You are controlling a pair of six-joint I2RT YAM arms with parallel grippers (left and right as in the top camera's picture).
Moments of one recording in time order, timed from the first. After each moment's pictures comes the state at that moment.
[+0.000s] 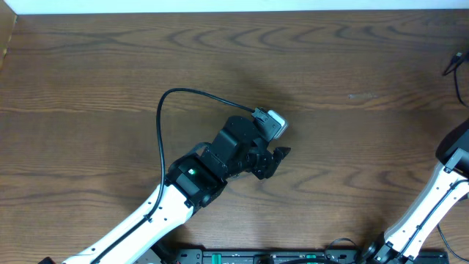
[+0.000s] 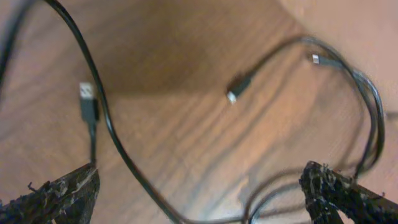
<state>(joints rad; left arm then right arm) -0.77 1.22 0.89 -0.30 0.18 -0.12 -0.57 2.53 2.43 -0.91 0.24 0.16</state>
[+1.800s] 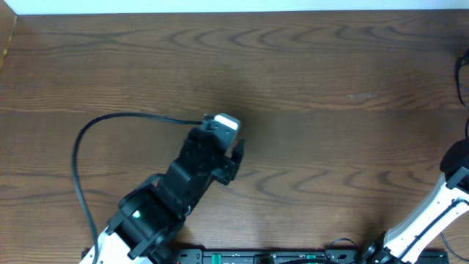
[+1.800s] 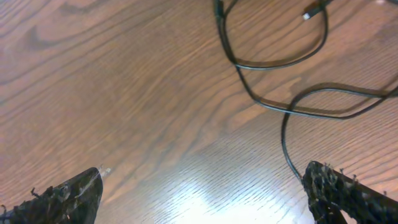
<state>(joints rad) -0.77 0.86 0.89 -0.57 -0.27 -0.15 -0.55 2.26 2.44 -1.35 -0.09 0.03</state>
